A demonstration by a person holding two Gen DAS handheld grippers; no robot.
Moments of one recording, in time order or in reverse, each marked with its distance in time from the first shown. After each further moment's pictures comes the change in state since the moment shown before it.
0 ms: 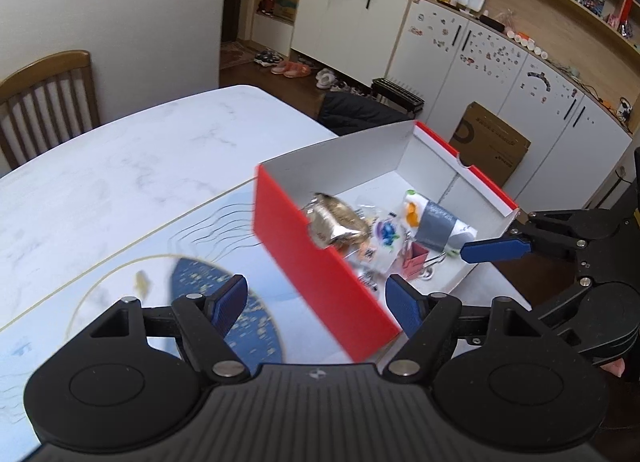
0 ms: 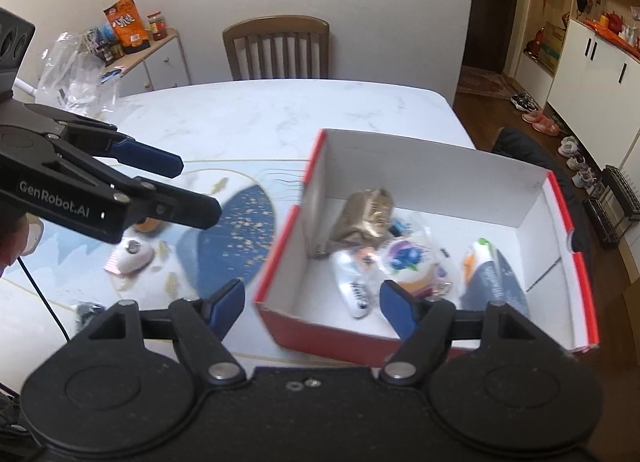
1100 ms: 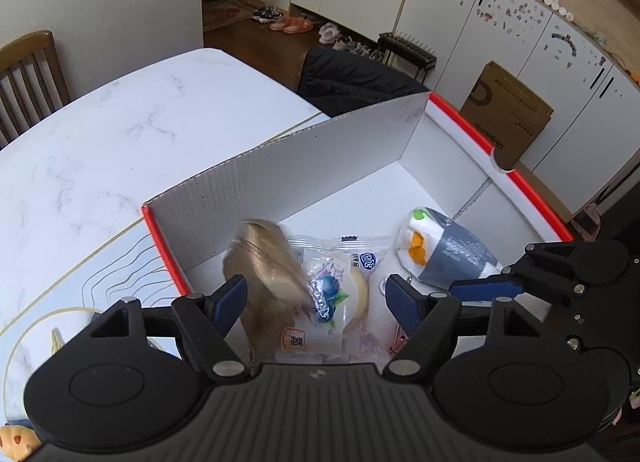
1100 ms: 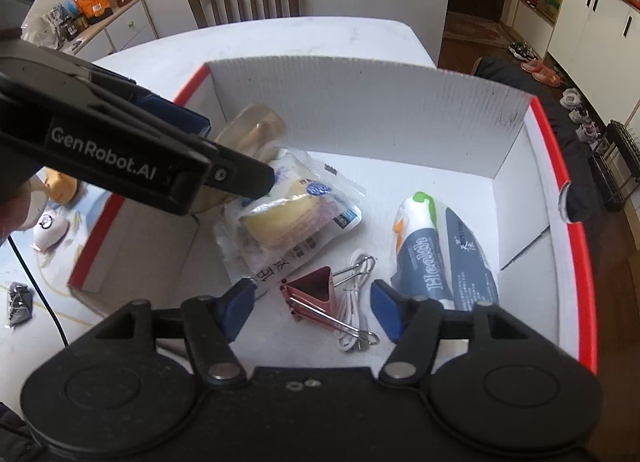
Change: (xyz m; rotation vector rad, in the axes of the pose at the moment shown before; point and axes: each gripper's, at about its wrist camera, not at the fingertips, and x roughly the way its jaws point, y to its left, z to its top) left arm 0.144 -0.056 0.064 0.004 0.147 0.032; right arm 0.065 -0.102 -0.010 0.035 0.151 0.008
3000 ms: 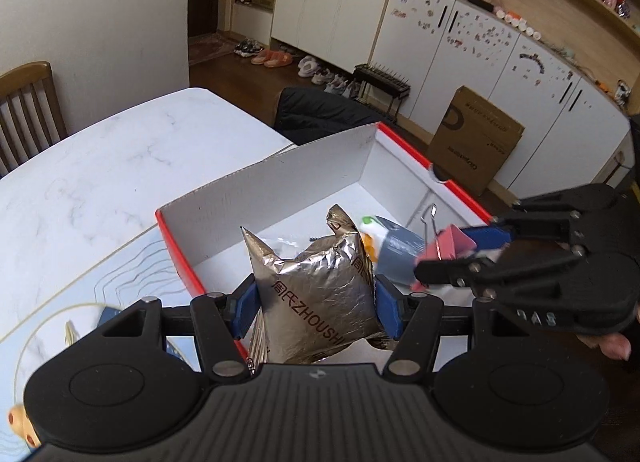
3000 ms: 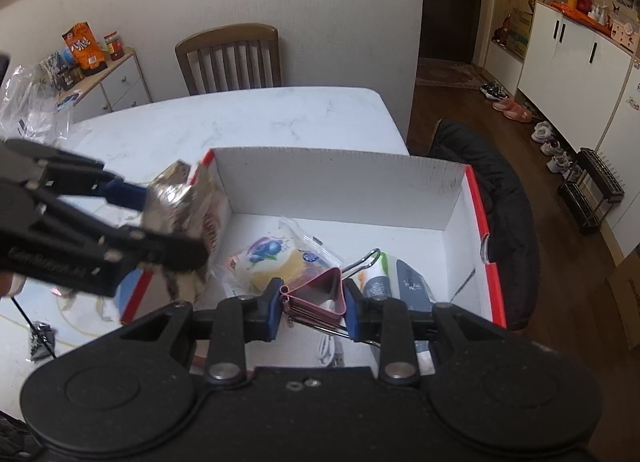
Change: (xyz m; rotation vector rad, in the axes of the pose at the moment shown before) left arm -0.060 -0.017 -0.016 0.028 -0.092 -0.035; right arm -0.062 -0.003 0.010 0.036 -0.155 -0.052
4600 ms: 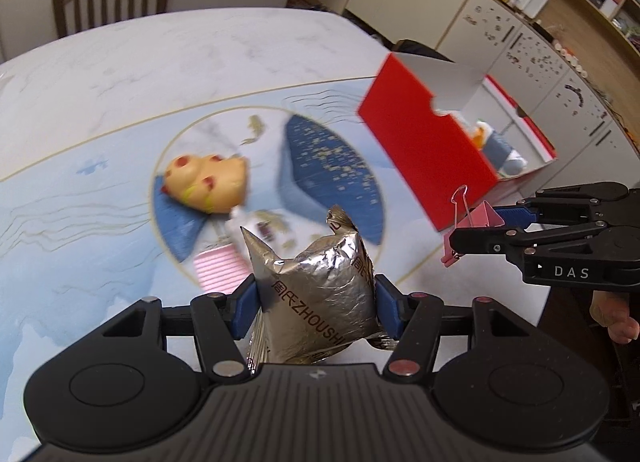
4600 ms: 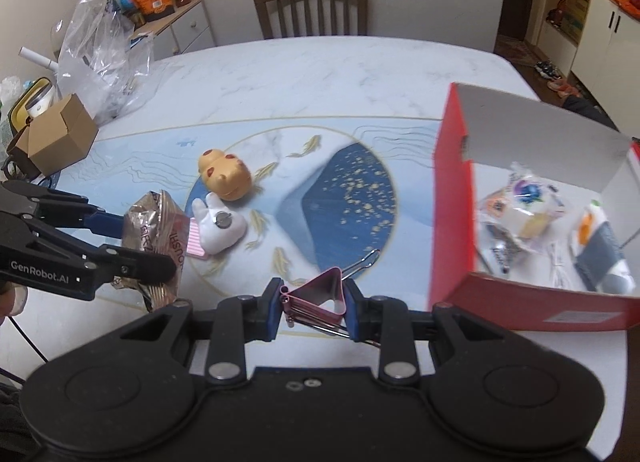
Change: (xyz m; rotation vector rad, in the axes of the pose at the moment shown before) left arm -0.126 0.164 -0.194 -0.254 0.057 -0.001; right arm 0.021 0.215 -0.030 -0.035 0.105 0.087
